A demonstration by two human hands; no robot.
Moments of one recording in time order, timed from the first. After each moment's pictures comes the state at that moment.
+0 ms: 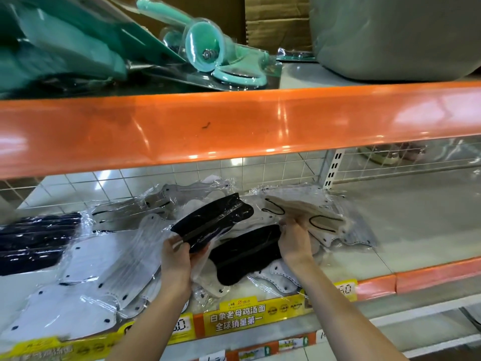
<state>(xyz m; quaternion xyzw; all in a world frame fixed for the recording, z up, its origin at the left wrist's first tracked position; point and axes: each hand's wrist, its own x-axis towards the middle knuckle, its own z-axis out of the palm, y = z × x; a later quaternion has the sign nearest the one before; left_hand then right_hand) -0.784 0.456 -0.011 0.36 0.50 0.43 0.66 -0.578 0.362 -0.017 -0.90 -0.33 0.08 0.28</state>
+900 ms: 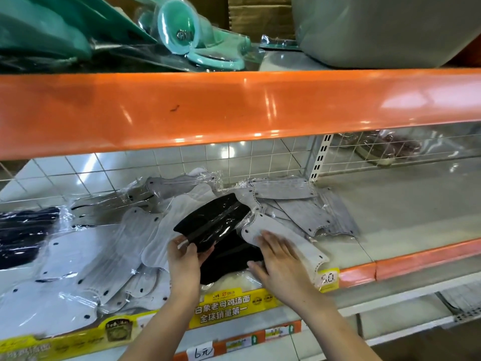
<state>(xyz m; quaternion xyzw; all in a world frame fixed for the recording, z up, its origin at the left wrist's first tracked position) -0.756 0.408 -0.011 0.34 0.44 0.47 0.69 -0.608 0.297 -0.039 -0.82 -0.56 0.01 0.09</state>
